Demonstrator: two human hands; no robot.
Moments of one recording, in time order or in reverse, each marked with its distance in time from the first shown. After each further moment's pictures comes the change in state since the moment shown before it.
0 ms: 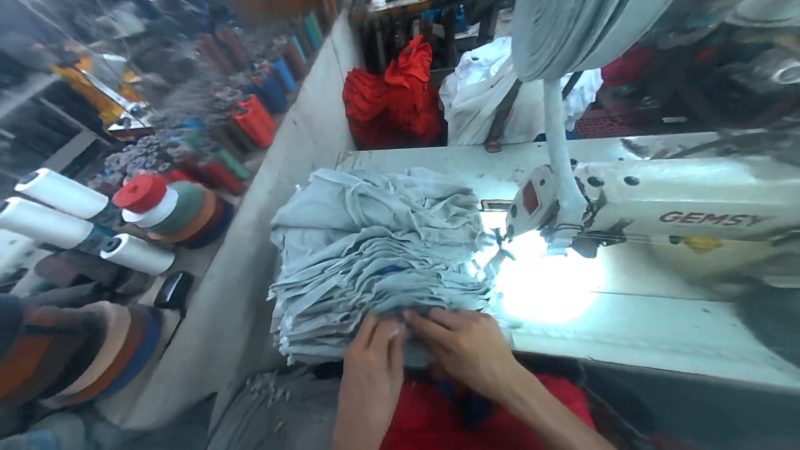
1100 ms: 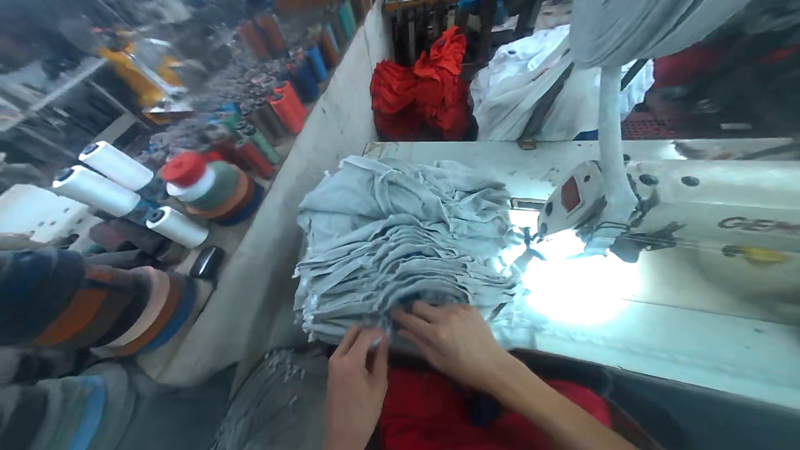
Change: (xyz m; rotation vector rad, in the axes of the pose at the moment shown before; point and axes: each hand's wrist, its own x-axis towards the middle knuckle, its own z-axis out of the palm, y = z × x) left_hand -0.037 -0.025 -0.033 -0.079 0.038 -0.210; right_hand 0.028 -0.031 0.016 0.085 -0.153 -0.133
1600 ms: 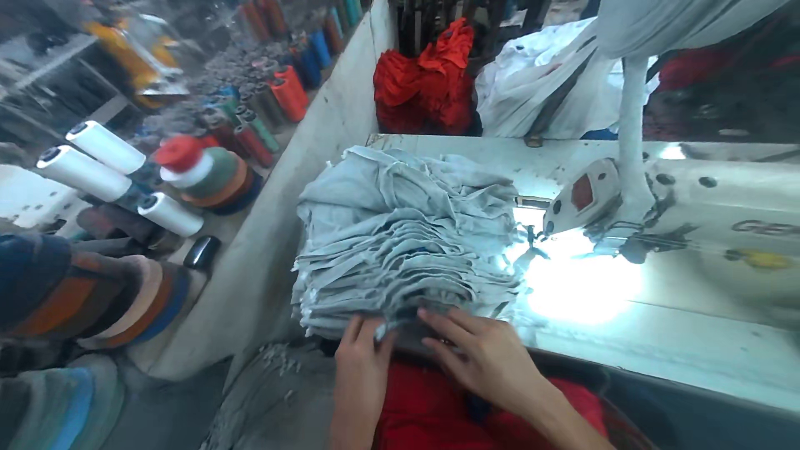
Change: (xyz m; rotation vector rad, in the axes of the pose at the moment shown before) left_hand 0.004 -0.006 0.022 0.140 0.056 -0.015; right_hand -0.036 0.003 -0.016 0.049 0.077 0.129
